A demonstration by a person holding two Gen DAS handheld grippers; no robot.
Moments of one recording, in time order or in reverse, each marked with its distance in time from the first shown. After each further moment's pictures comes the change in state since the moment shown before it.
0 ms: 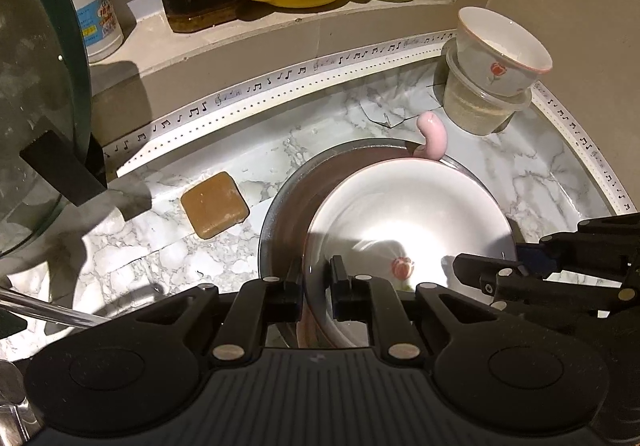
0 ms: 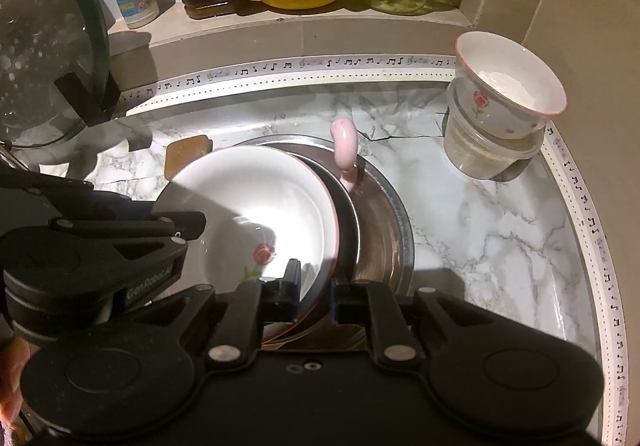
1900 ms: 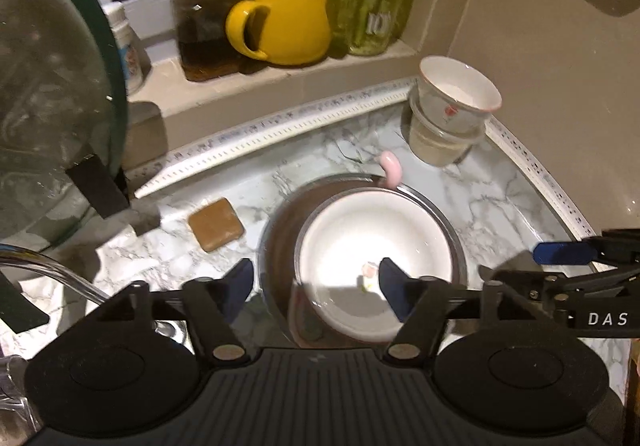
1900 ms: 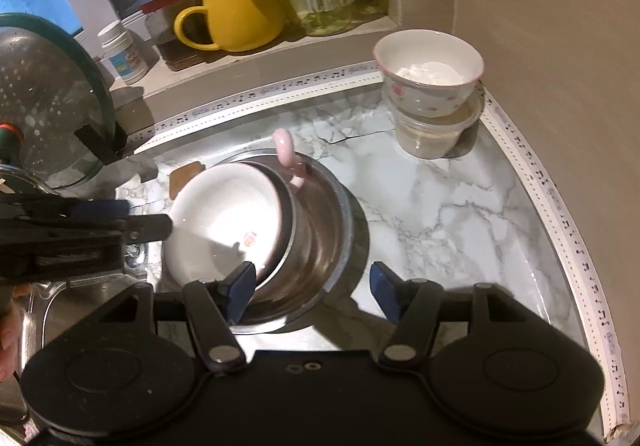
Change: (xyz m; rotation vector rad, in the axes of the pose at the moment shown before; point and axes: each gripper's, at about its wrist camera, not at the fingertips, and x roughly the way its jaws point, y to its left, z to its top) left arm -0.061 0.004 -0.014 -0.002 -0.130 -0.056; right arm -0.057 -0.060 -0.034 0.138 -0.088 0.096
